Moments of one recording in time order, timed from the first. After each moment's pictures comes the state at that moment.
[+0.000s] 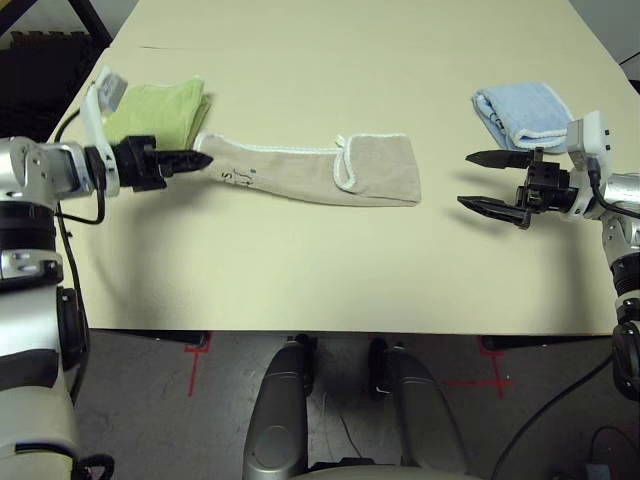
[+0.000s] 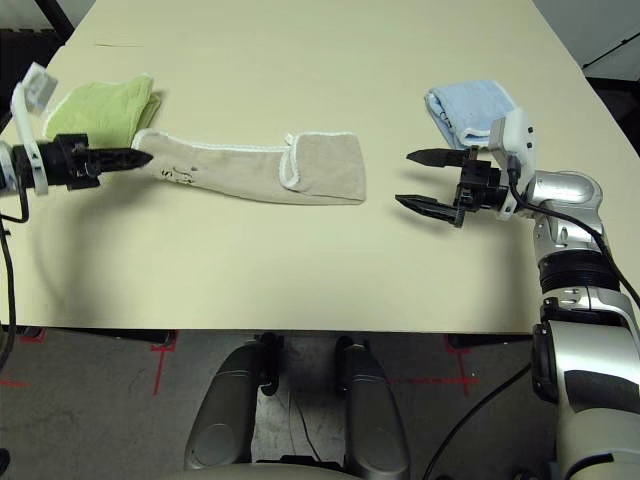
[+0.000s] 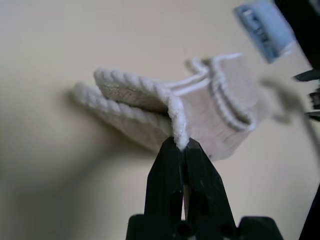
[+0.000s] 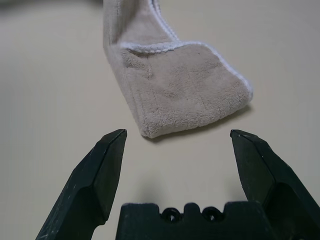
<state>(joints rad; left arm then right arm) -1.17 0.85 -0.01 0.65 -0.41 1.07 -1.18 -0.78 -0.67 -0.13 0.79 0.29 -0.23 1.46</state>
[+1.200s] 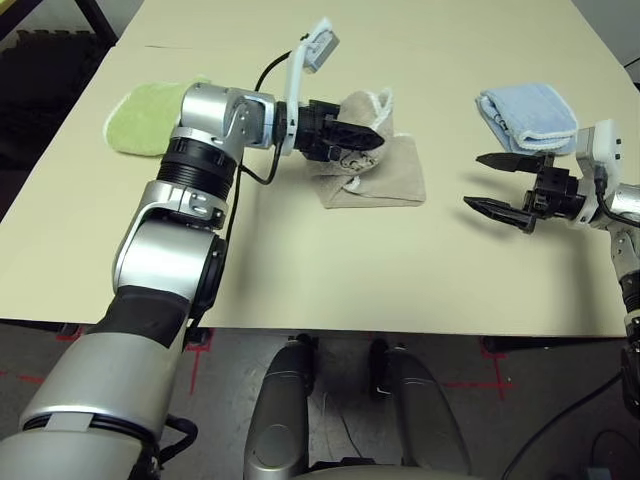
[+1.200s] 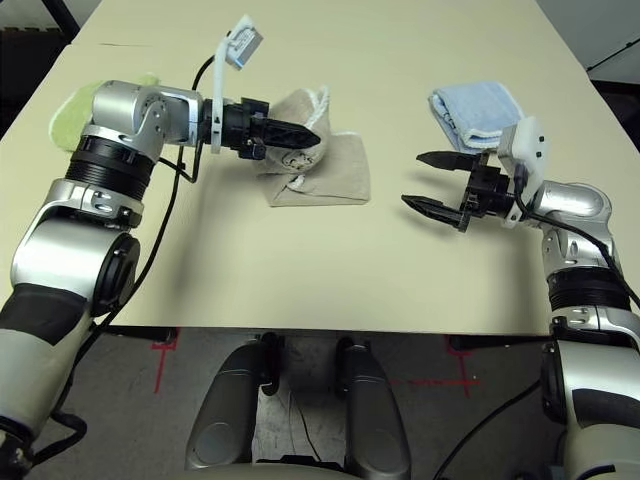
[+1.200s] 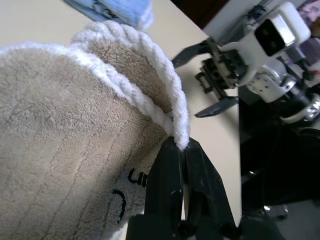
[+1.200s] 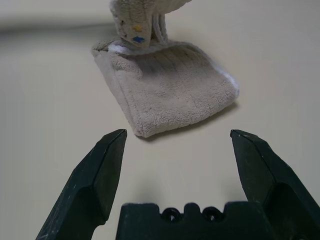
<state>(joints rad) -1.37 0.33 -0.18 0.76 -0.35 0.96 -1.24 -0.69 -0.70 -0.14 0.67 0.33 -0.20 1.37</state>
